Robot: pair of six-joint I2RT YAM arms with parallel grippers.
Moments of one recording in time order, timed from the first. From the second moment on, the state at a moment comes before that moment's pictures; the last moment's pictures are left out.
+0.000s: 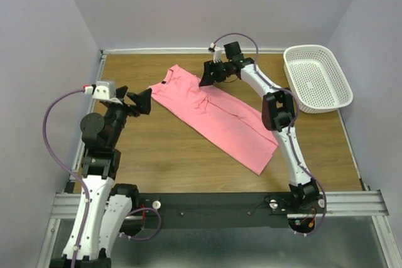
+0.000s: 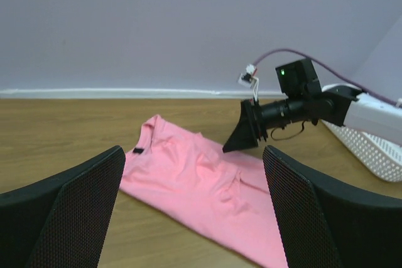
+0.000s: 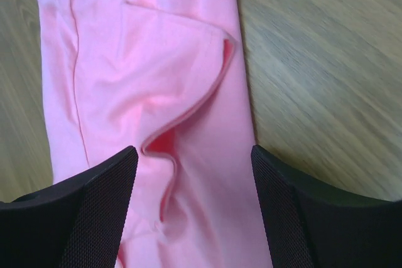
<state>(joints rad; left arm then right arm) -0.07 0.65 0.71 0.11 0.19 -0.29 0.36 2.64 2.38 -0.55 -0.69 0.01</state>
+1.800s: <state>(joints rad) -0.22 1.20 0.45 0.30 0.31 -0.78 0.20 2.56 2.16 -0.28 -0.39 0.22</state>
